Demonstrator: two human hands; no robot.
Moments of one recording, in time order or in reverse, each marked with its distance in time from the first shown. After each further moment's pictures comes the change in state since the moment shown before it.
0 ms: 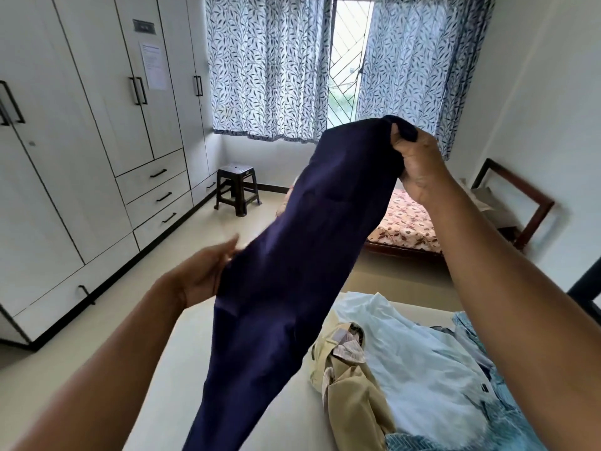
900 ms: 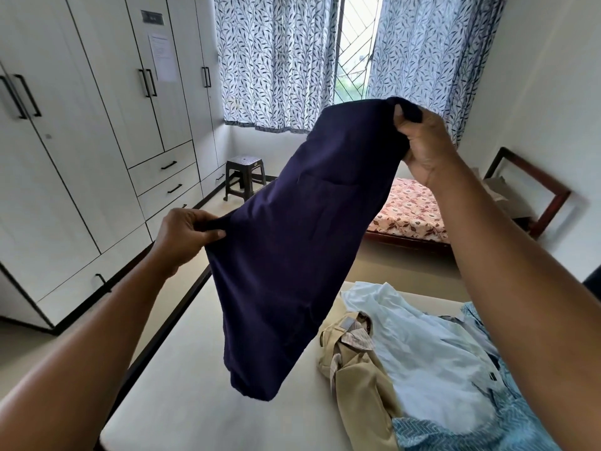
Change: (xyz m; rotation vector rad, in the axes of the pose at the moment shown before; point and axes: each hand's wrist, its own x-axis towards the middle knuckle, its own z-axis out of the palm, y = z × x) left_hand -0.025 0.021 -0.033 0.811 0.561 0.555; right_hand -0.008 -0.007 0.010 -0.007 -0.080 -0.017
